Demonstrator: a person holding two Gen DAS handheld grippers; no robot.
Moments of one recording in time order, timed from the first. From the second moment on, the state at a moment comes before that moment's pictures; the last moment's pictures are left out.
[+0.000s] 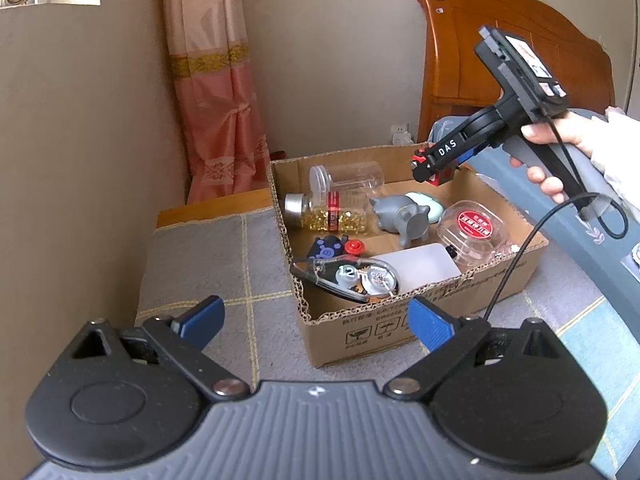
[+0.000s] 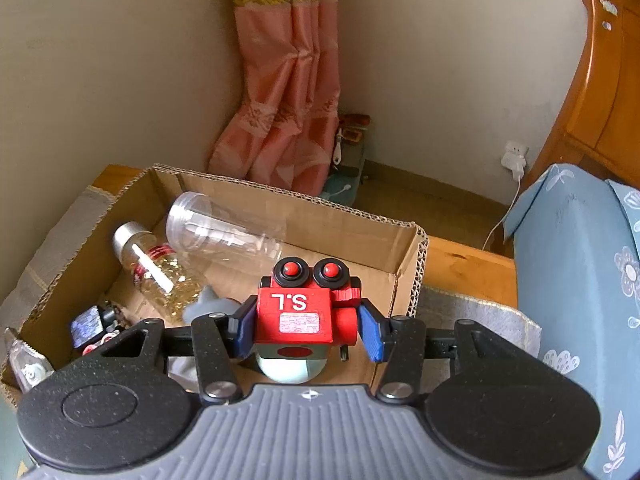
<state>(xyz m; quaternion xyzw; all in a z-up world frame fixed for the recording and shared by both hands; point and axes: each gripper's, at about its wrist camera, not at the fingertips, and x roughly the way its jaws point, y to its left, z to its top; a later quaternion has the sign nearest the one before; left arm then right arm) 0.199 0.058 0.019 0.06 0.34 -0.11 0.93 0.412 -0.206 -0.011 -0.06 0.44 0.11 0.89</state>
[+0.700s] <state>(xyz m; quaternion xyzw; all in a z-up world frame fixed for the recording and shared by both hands) 0.182 0.057 0.029 0.06 0.32 -0.10 0.94 0.366 -0.201 0.022 -0.08 0.41 0.11 0.90</state>
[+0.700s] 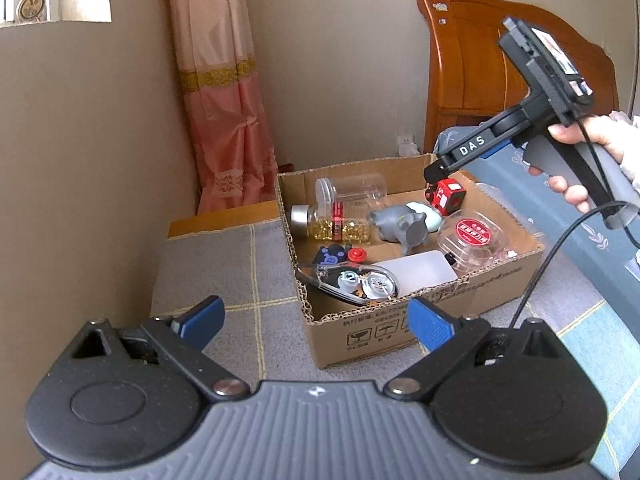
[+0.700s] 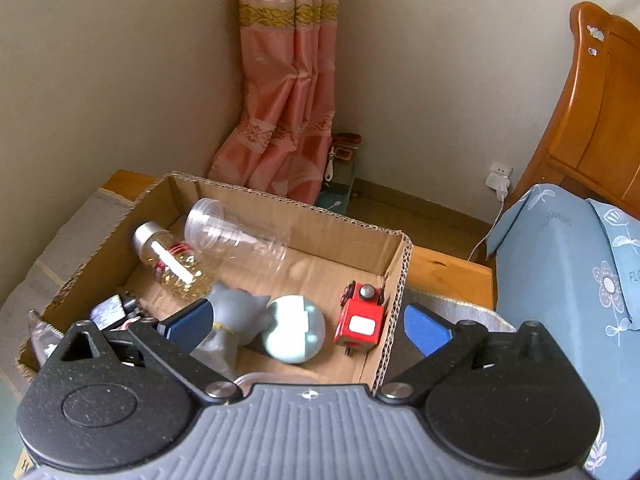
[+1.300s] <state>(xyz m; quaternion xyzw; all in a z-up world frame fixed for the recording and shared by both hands) 0.147 0.040 0.037 0.07 0.31 -0.05 0.95 0.234 -0.201 0.038 -0.09 0.38 0.04 0.92</state>
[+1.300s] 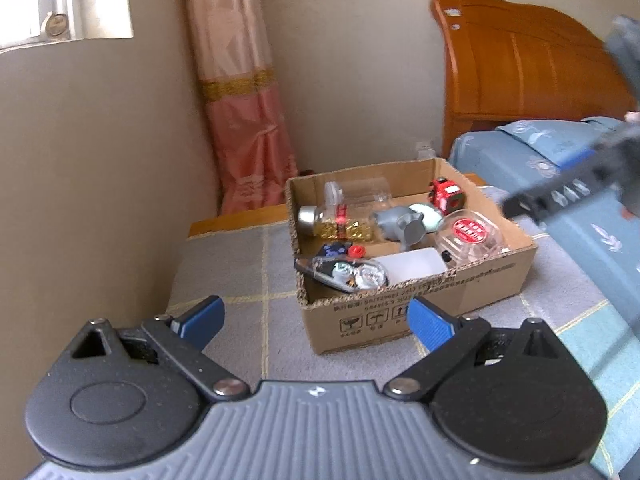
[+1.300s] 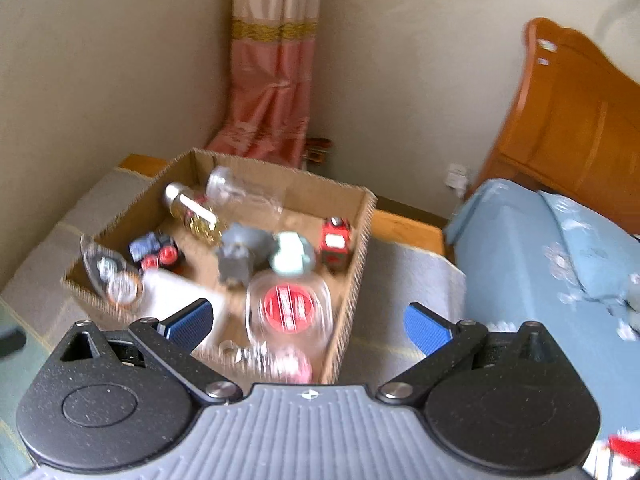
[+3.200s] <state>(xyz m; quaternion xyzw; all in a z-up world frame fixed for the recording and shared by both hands) 0.111 0.003 0.053 0.05 0.37 0.00 0.93 0.117 -0.194 0.023 0.02 0.38 -0.04 0.92</state>
